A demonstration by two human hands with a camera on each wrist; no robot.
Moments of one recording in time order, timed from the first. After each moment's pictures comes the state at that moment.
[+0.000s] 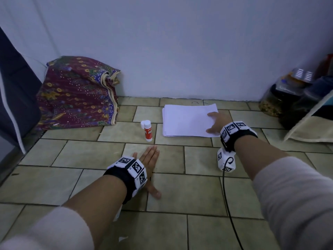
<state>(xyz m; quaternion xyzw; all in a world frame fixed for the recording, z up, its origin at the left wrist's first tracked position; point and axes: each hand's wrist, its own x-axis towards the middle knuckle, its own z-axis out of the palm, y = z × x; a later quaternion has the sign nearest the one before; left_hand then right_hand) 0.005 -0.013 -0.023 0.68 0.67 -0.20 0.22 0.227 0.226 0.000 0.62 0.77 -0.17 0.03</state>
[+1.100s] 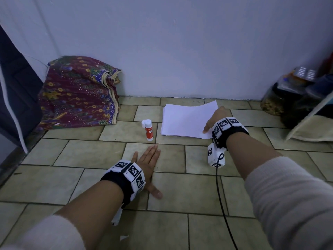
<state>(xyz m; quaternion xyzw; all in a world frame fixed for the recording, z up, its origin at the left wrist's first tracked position) 0.007 -0.018 -0.019 0.68 0.67 -0.18 0.22 0.209 0.199 0.029 0.71 0.66 -0.25 -0.06</state>
